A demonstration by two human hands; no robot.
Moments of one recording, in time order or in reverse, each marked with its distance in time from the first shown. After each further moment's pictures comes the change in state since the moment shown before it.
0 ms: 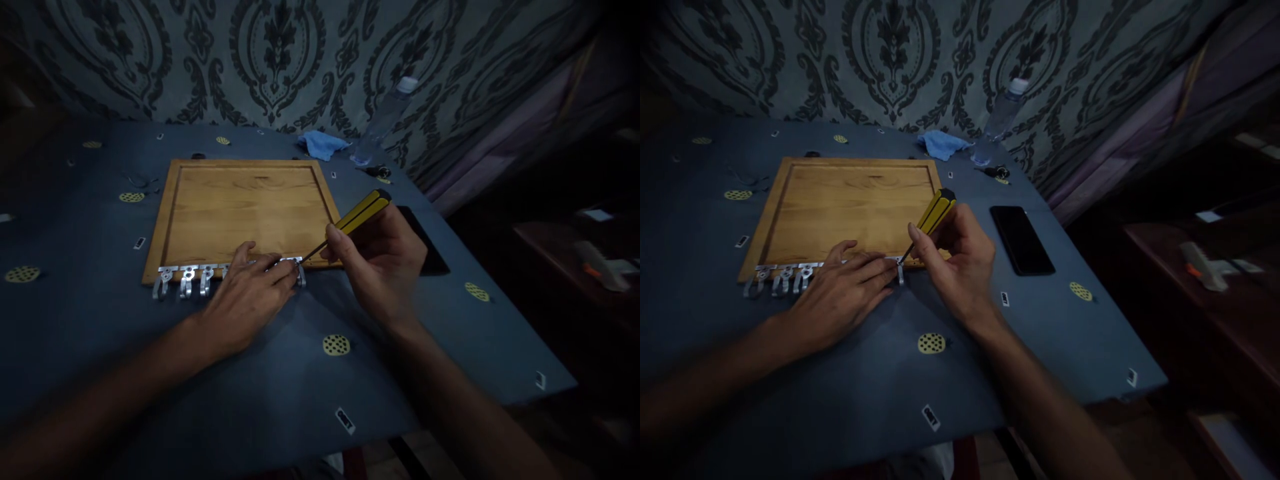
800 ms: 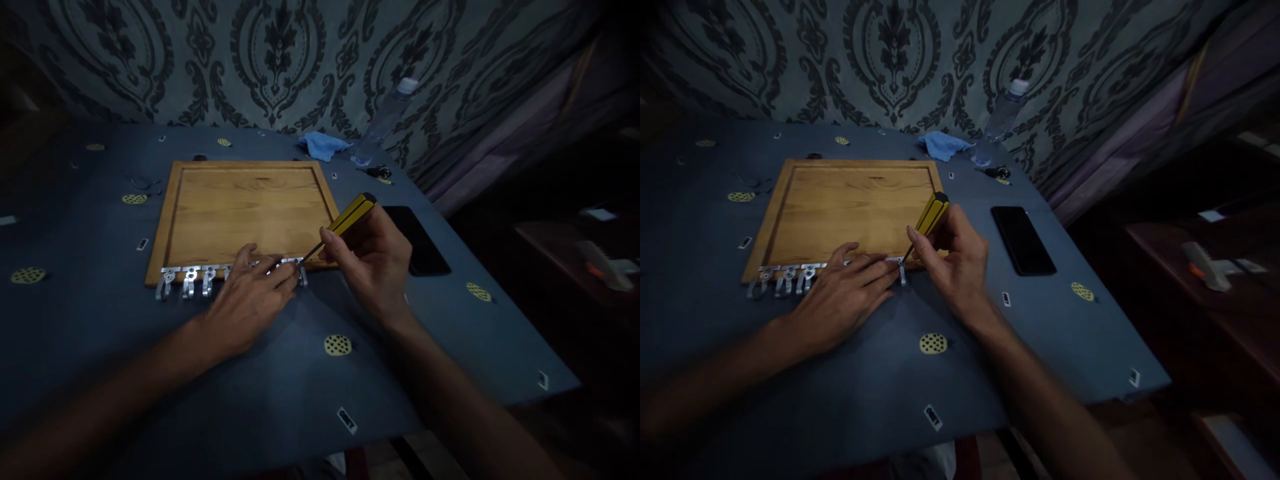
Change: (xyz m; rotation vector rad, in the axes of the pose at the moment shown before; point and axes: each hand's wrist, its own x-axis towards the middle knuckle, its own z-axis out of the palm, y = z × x) left_hand -0.004 0.001 0.004 0.079 0.033 0.022; right_hand 0.002 0.009 0.000 -0.056 -0.039 0.022
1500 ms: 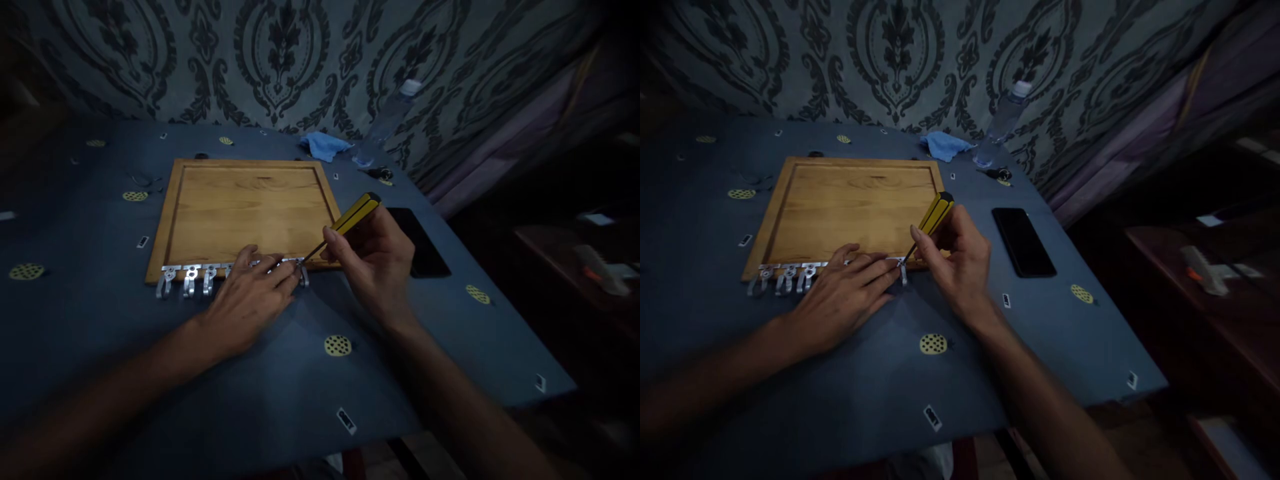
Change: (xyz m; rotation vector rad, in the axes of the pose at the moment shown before) left_hand 0.001 0.001 -0.004 -0.006 -0.065 -0.007; right_hand 0.001 -0.002 -0.001 0.001 0.003 -0.005
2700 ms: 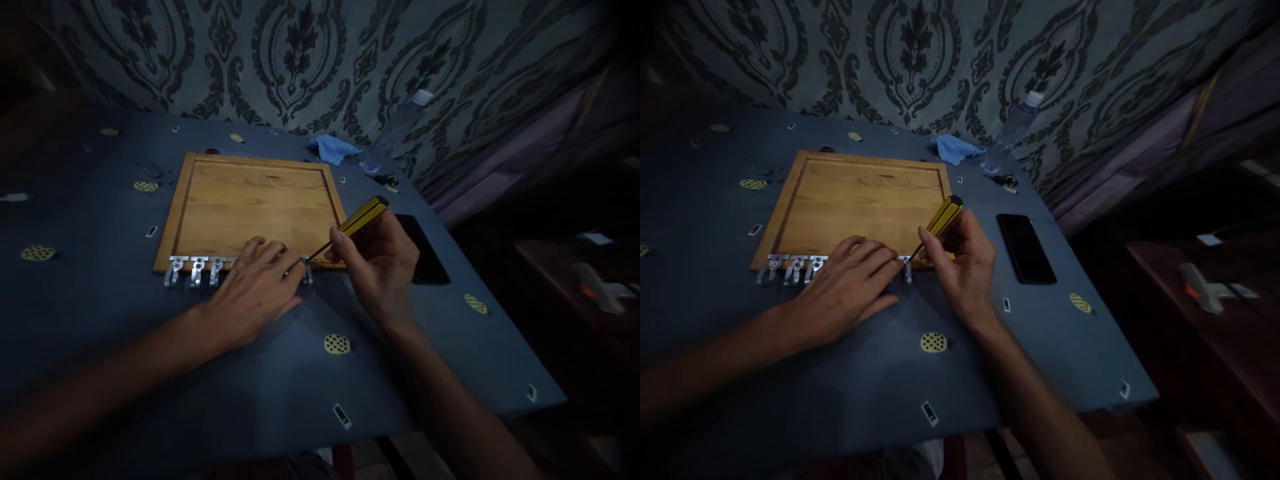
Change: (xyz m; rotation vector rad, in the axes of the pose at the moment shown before) left_hand 0.007 0.001 -0.016 -0.058 -0.093 -0.076; right_hand -0.002 0.002 0.002 0.004 -0.012 -0.039
